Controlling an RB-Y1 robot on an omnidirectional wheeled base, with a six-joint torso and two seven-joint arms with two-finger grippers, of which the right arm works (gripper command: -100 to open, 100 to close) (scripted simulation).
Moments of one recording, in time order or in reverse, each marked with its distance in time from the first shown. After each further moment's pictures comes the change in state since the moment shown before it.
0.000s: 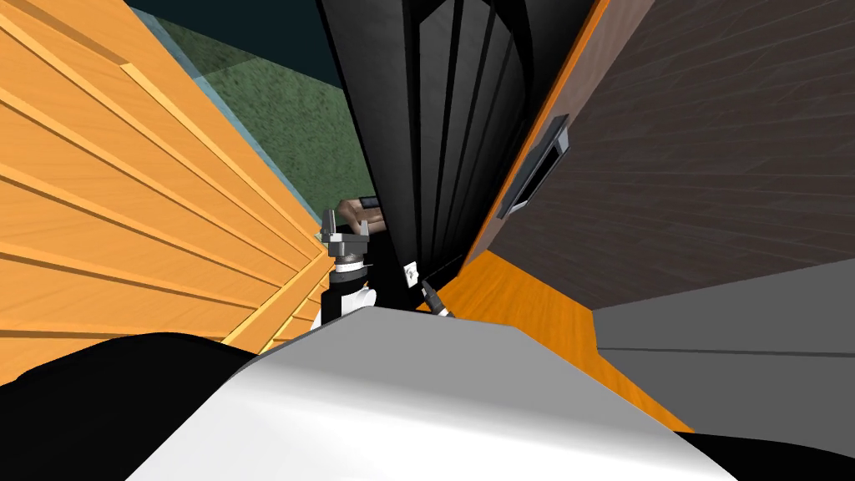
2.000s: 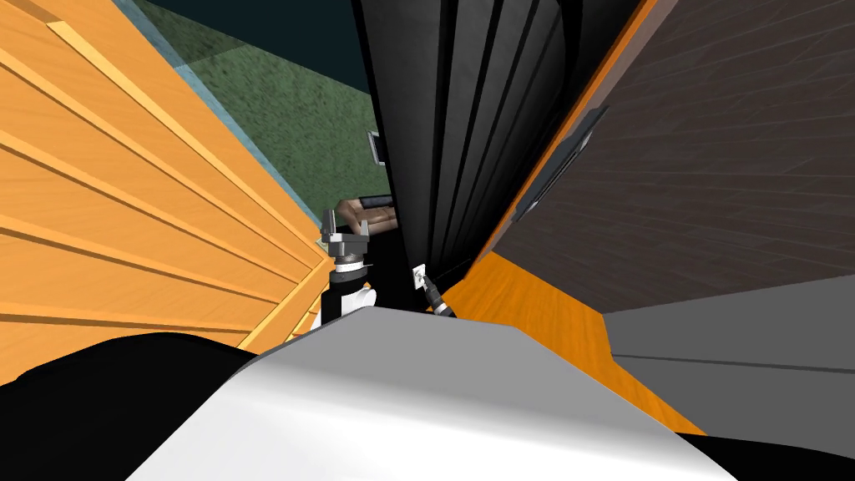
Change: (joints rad) arm -0.035 0.058 -0.029 0.039 -0.025 0.048 0.020
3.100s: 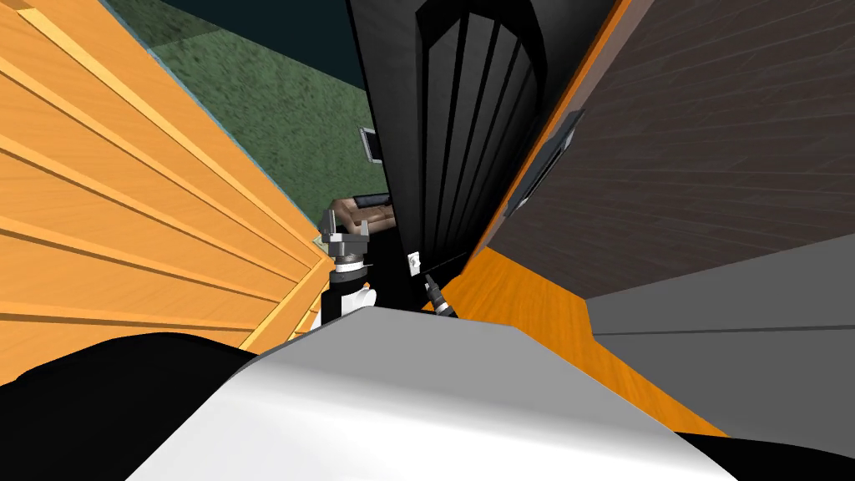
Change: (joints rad) arm 0.016 0.017 -0.026 -0.011 -0.007 0.009 0.009
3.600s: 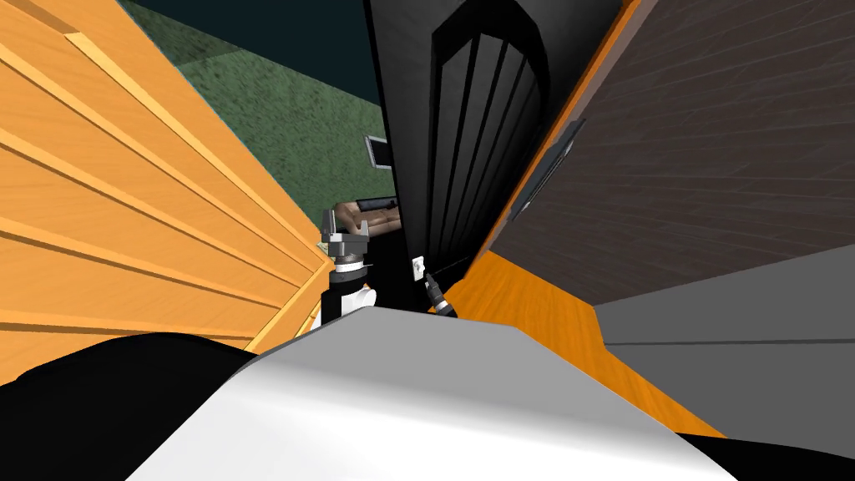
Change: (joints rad) arm -0.022 0.015 -0.007 0.019 -0.007 0.012 0.008
